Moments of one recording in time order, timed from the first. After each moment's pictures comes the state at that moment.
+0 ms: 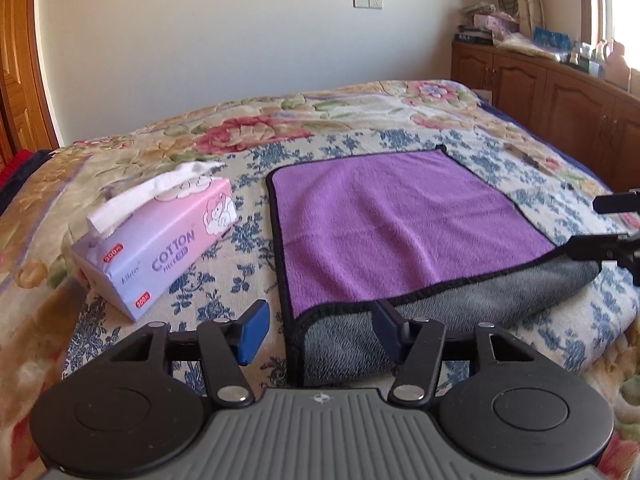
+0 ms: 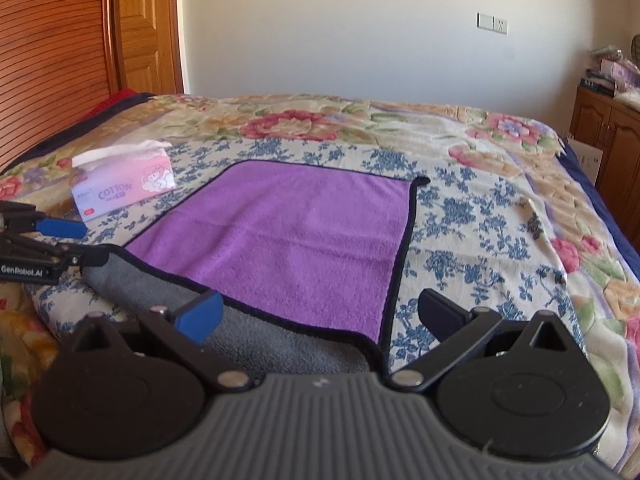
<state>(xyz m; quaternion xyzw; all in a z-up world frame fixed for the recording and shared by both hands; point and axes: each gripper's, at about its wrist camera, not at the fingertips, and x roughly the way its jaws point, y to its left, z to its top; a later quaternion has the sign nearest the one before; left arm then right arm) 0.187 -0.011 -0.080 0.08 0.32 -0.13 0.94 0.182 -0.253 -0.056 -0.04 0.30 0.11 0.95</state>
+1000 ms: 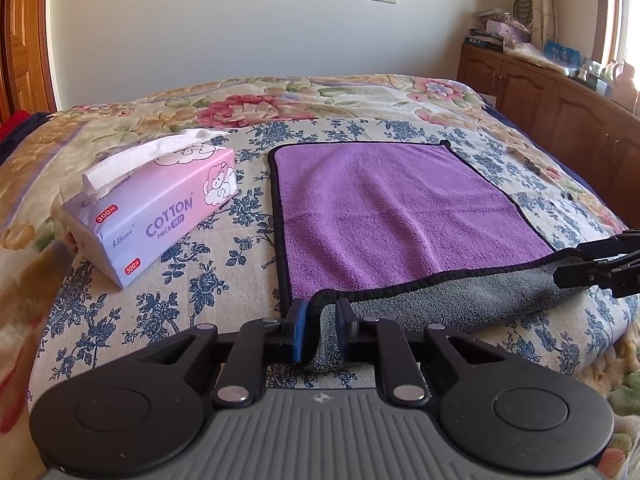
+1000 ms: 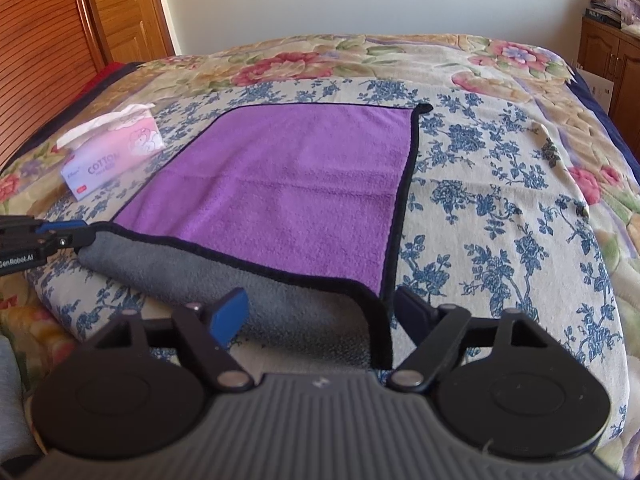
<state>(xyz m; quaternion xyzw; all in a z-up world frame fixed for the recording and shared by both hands) 0.192 0.001 -0.089 0.03 0.34 -0.13 0.93 0.197 -0.270 -0.072 0.01 0.39 0.12 0.91</state>
